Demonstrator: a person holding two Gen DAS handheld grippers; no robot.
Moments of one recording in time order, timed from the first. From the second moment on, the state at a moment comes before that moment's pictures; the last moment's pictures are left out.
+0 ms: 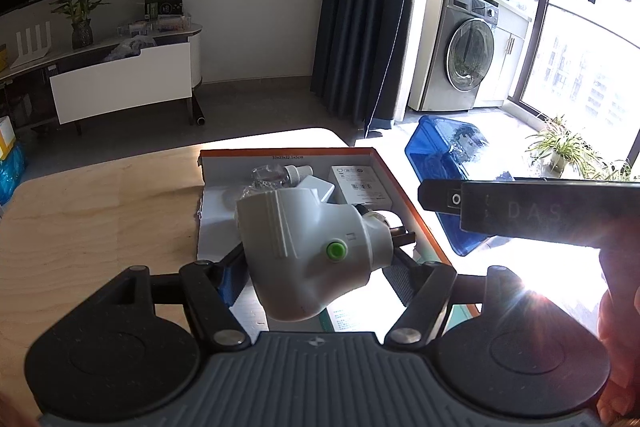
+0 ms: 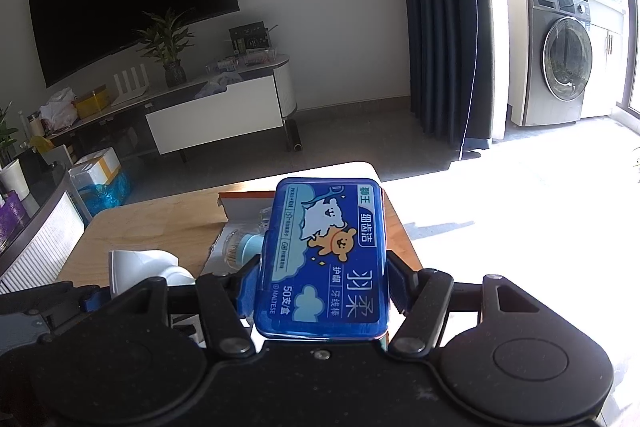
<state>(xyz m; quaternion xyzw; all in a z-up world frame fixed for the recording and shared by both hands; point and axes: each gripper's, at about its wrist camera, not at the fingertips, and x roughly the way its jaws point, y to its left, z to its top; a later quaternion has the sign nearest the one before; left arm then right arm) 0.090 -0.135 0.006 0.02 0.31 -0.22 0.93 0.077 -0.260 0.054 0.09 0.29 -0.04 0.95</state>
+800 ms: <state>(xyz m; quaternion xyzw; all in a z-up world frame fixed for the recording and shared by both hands) 0.104 -0.143 -0.009 0.02 0.34 -0.23 0.91 0.123 -0.263 0.052 0.08 0.28 -0.01 0.96</state>
